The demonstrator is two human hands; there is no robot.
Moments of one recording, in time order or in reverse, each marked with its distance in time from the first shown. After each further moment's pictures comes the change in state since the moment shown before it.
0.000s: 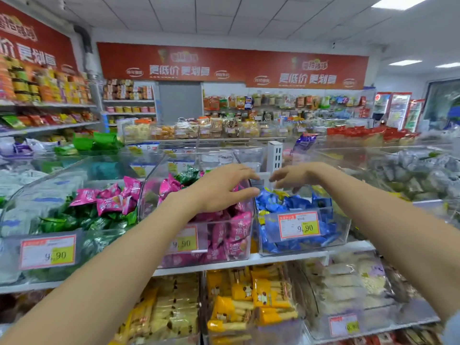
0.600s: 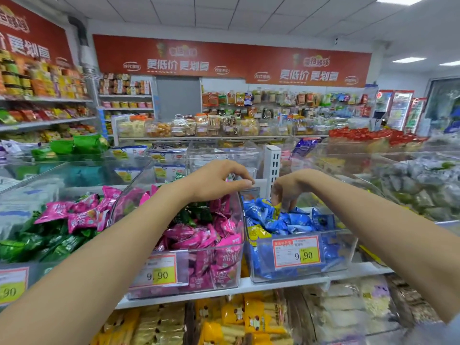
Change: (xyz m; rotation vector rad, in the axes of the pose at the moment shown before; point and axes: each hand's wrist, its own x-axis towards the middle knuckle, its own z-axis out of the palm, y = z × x) left_hand 0.052 -0.026 -0.008 -0.282 -0.026 -0.087; right_hand 0.050 0.010 -0.011 -0.226 -0.224 0.022
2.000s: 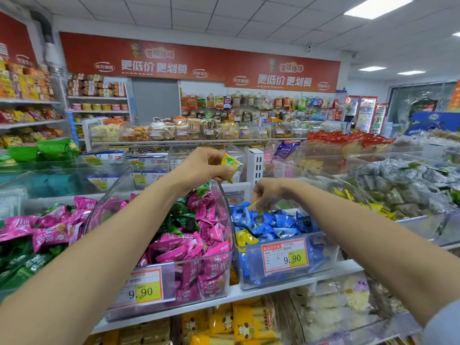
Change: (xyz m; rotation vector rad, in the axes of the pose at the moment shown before) left_hand 0.027 -0.014 -0.003 -0.551 0.175 -0.144; right_hand -0.009 -0.006 0.014 0.291 0.204 -0.090
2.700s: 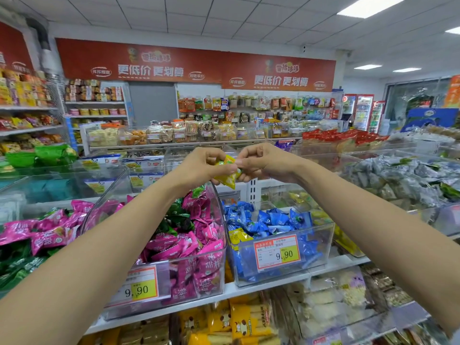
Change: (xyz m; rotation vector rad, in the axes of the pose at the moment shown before) left_hand 0.000 0.008 0.008 0.055 0.004 0.041; right_hand -0.058 -0.031 -0.030 0.699 0.095 -0.472
